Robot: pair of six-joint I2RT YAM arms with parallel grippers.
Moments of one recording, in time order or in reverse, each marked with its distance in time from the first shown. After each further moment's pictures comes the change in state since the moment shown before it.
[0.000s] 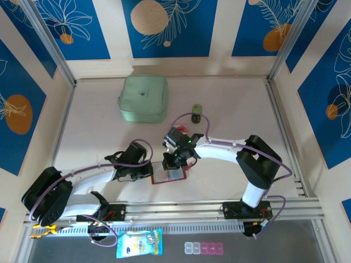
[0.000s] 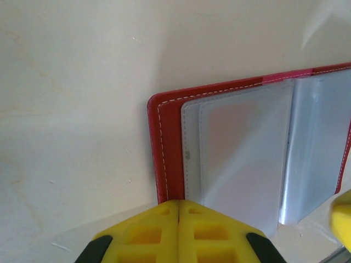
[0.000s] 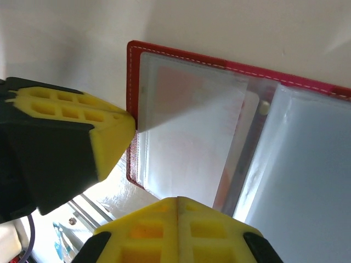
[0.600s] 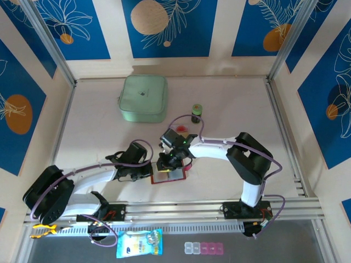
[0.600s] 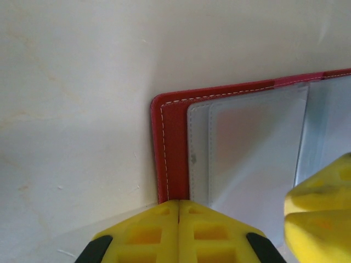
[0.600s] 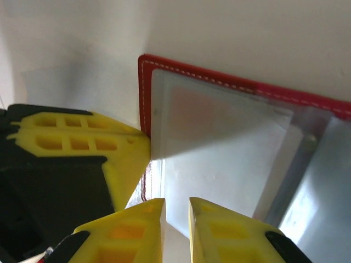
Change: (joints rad) left arm 0.000 0.019 0.000 0.004 -0.010 0.000; right arm 0.011 0.097 0.040 0.072 -0.048 0.079
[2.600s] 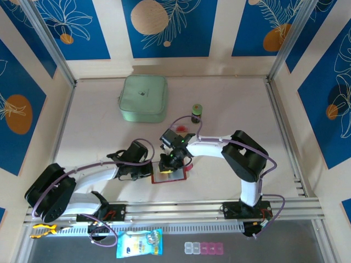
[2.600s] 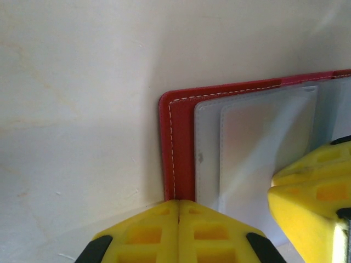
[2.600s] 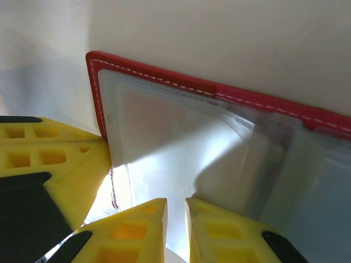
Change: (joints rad) left arm 0.000 0.026 0.029 -0.030 -0.004 0.030; right arm -0.020 0.041 0.019 -0.068 0.013 -0.012
